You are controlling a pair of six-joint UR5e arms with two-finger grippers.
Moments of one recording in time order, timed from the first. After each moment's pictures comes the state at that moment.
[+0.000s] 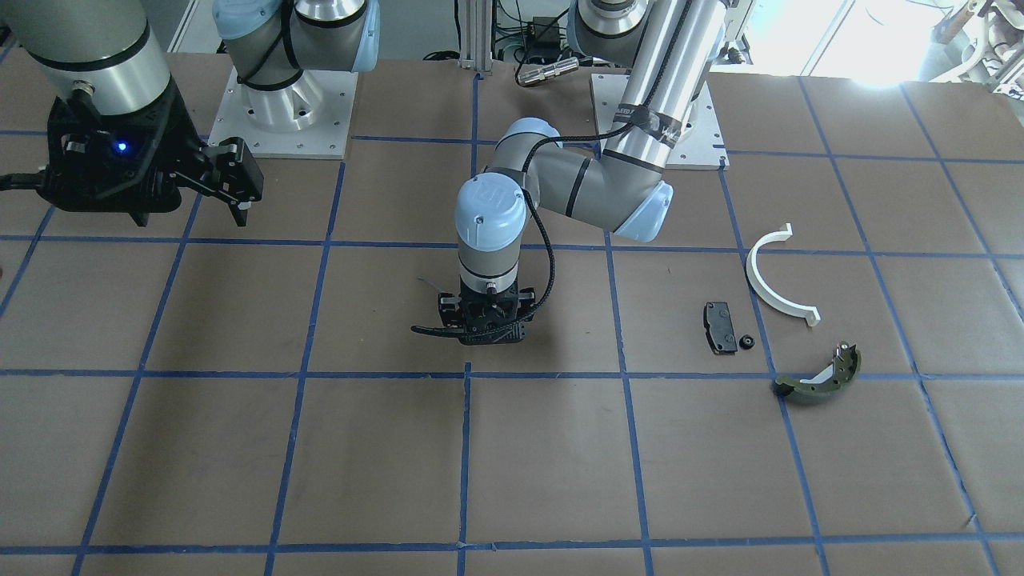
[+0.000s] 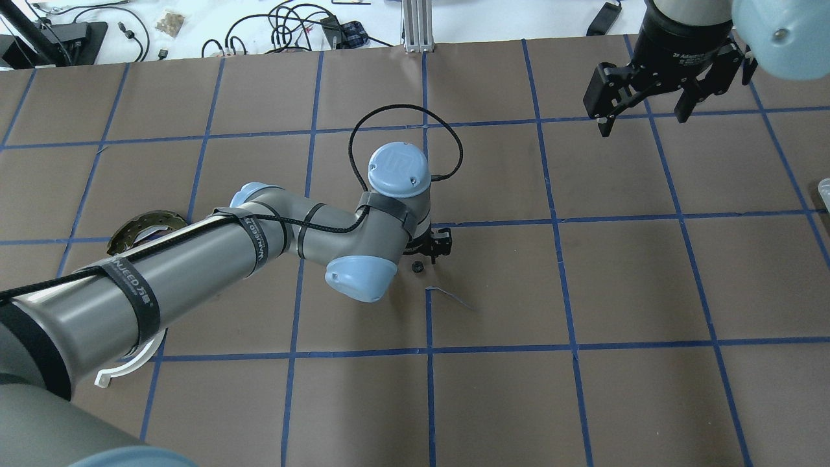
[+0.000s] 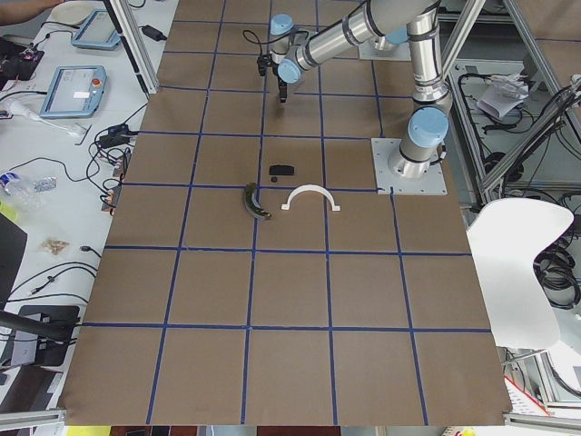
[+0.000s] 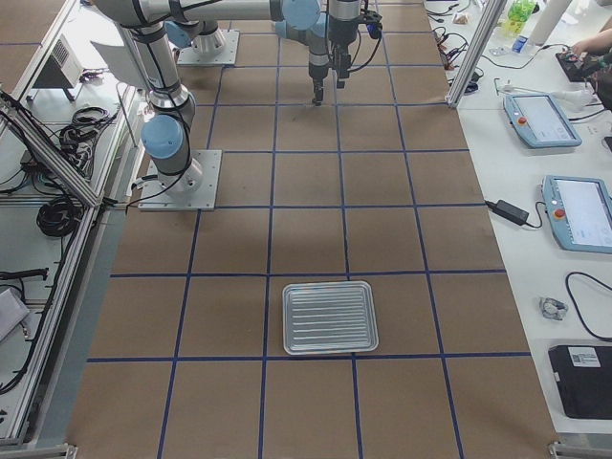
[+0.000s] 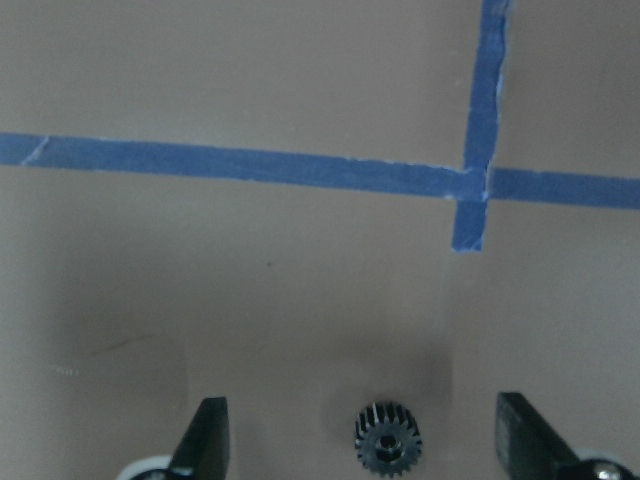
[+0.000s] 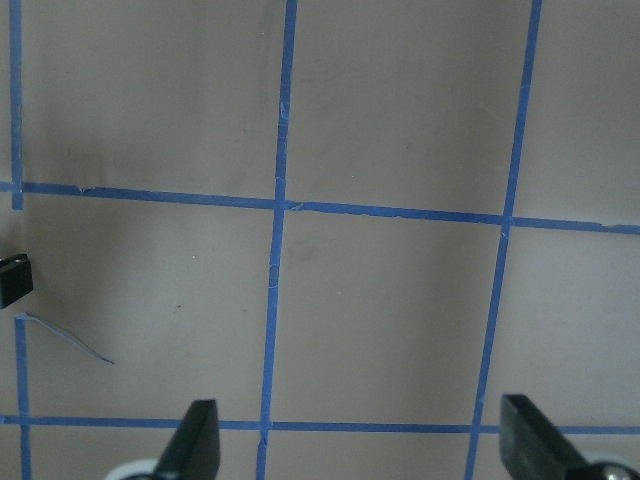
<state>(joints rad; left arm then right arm) -1.98 -2.05 -1.86 -0.81 1.58 -0.47 1.56 -1.51 1.48 -1.54 -1.65 -0.06</state>
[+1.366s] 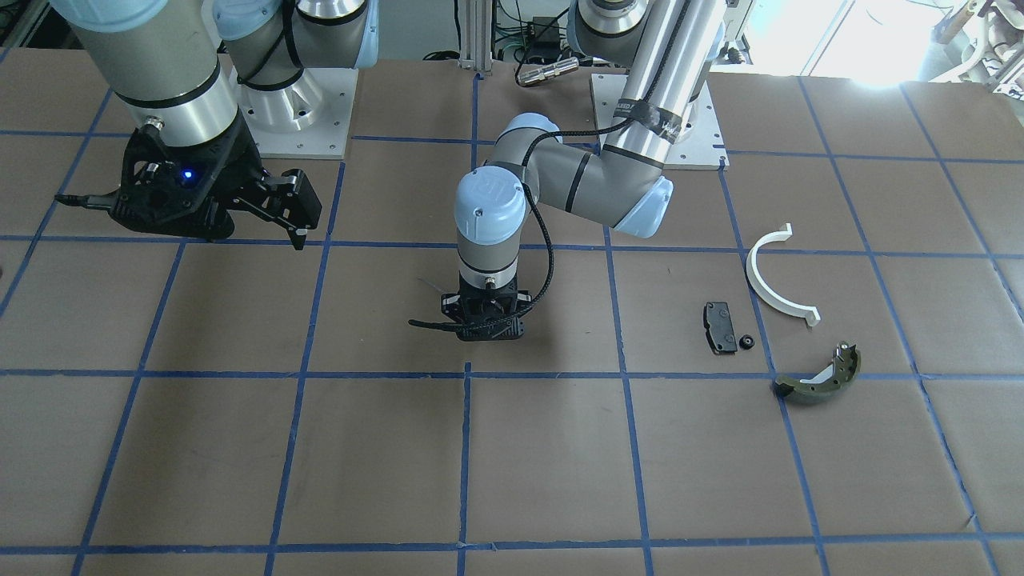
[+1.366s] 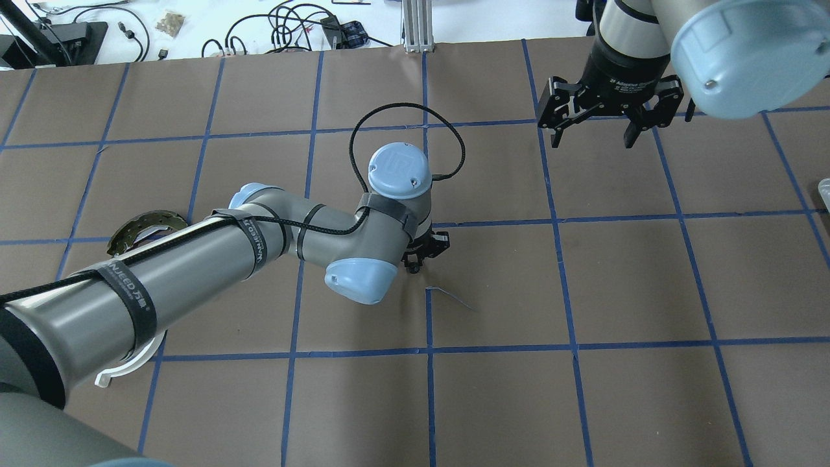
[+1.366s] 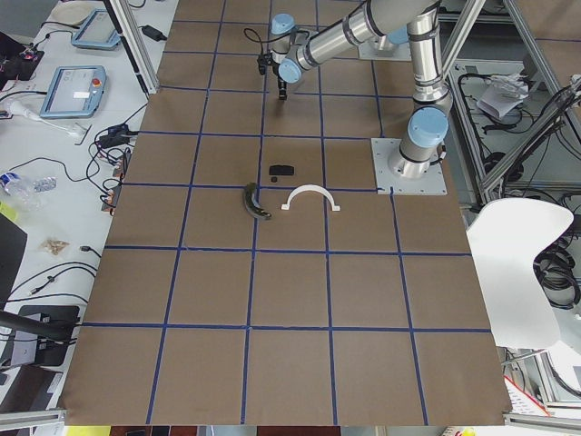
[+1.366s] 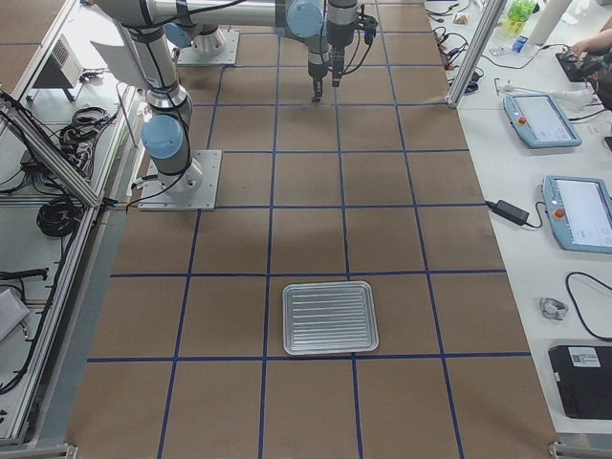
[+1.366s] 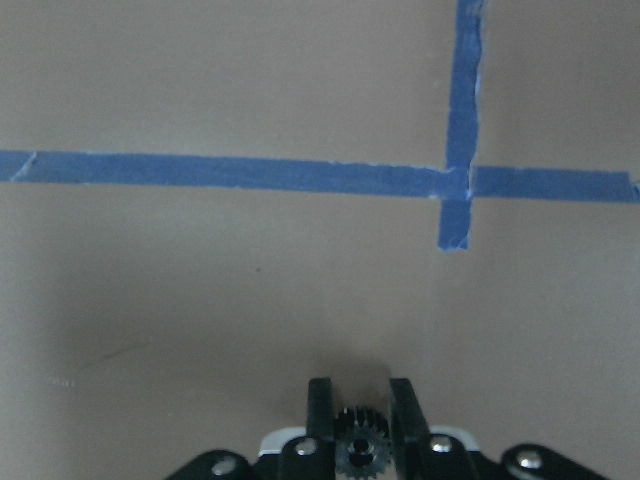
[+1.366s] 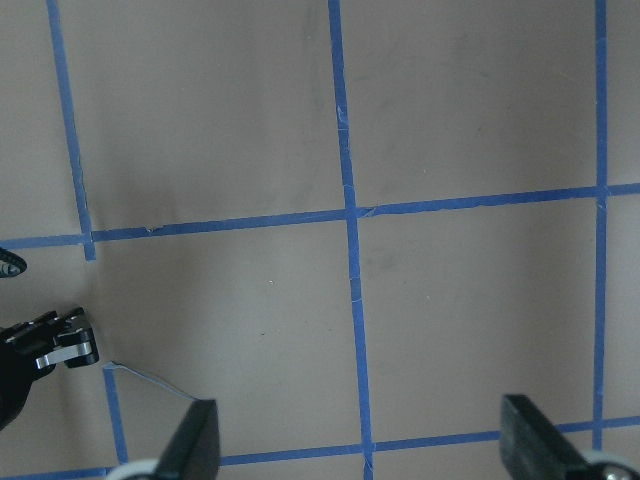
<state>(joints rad) -1.98 -2.03 -1.87 -0.80 1.58 -0.47 1.62 -1.50 1.55 -1.63 -1.59 0.12</state>
